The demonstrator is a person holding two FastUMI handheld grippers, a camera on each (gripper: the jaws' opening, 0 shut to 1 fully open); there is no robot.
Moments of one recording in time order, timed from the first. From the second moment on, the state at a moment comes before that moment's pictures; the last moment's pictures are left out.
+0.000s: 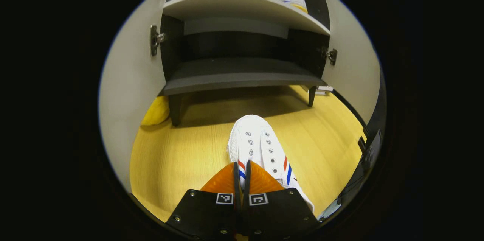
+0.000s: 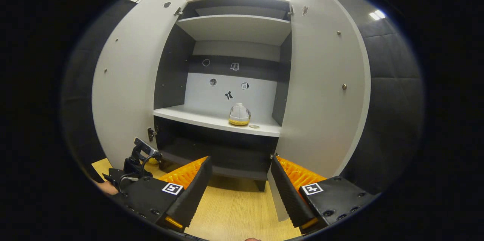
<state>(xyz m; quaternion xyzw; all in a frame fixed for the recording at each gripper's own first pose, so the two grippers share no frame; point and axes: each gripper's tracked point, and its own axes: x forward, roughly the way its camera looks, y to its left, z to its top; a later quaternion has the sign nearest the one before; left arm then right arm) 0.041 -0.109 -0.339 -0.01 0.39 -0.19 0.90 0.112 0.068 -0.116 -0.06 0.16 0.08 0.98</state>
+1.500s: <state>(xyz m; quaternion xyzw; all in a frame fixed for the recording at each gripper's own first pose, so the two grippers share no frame) 0.197 -0.127 -0.052 -0.06 0.12 -0.15 0.98 0.067 0.018 -0.100 -0.04 0.14 0.08 0.99</state>
